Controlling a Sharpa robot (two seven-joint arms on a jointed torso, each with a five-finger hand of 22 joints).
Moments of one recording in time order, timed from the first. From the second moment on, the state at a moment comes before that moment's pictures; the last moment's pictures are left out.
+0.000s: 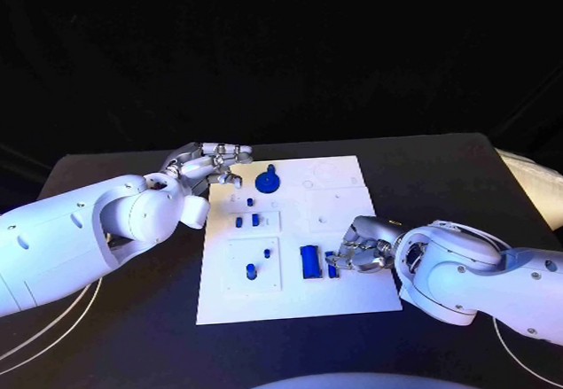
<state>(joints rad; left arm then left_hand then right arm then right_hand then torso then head) 1.21 -0.84 -0.02 1.46 -0.02 -0.21 0.18 1.40 -0.13 0.48 0.00 0.09 1.05 0.18 0.14 0.07 1.11 0.11 0.23 0.08 1.27 0.01 1.09 0.68 0.17 1.21 0.12 0.58 0.87 1.03 -0.93 -0.05 1.87 -1.36 -0.28 -0.59 1.14 -0.05 0.12 0.28 0.49 1.18 0.05 0.19 0.29 1.43 -0.03 1.12 1.24 1.46 -0.09 1.47 1.31 0.08 1.44 0.02 1.40 1.21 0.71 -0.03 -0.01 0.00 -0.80</state>
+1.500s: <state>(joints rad) 1.17 -0.79 -0.03 1.38 0.05 -0.25 0.27 1.37 -0.12 0.46 0.03 0.09 0.99 0.19 0.12 0.07 1.08 0.13 0.19 0.06 0.99 0.09 0.44 0.28 0.17 0.90 0.19 0.20 0.61 1.16 -0.90 -0.04 1.49 -0.49 -0.37 0.19 1.43 -0.06 0.27 0.08 0.17 0.99 0.17 0.07 0.23 1.08 0.11 0.16 0.40 1.16 0.04 0.38 0.42 0.18 1.02 0.14 0.58 0.28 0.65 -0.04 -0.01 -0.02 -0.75</state>
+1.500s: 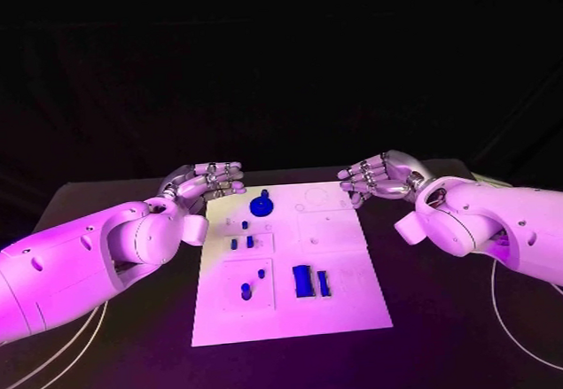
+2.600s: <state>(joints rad) 1.06 -0.77 0.00 1.53 0.06 -0.59 0.43 0.53 0.00 0.17 0.00 0.01 0.38 0.04 0.01 0.00 0.41 0.02 0.01 0.00 0.38 0.01 0.05 0.02 0.09 0.33 0.10 0.01 0.17 1.06 -0.78 0.00 1.54 -0.10 -0.62 0.44 0.53 0.00 0.15 0.00 0.01 0.37 0.03 0.01 0.01 0.43 0.01 0.01 0.01 0.45 0.00 0.01 0.04 0.09 0.40 0.03 0.13 0.01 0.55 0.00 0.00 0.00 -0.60</state>
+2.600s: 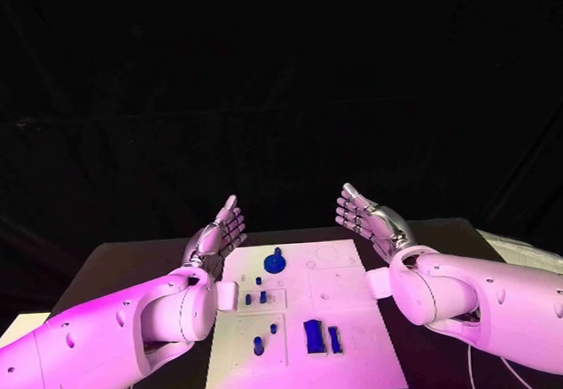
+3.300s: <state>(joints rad) 1.05 -0.78 0.00 1.57 0.02 -0.76 0.50 0.22 0.00 0.04 0.00 0.00 0.16 0.00 0.01 0.00 0.17 0.00 0.01 0.00 0.16 0.00 0.01 0.00 0.01 0.14 0.00 0.01 0.03 1.05 -0.78 0.00 1.57 0.00 -0.76 0.50 0.23 0.00 0.03 0.00 0.00 0.16 0.00 0.00 0.00 0.18 0.00 0.01 0.00 0.19 0.00 0.01 0.00 0.02 0.17 0.00 0.01 0.00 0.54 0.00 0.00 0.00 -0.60</state>
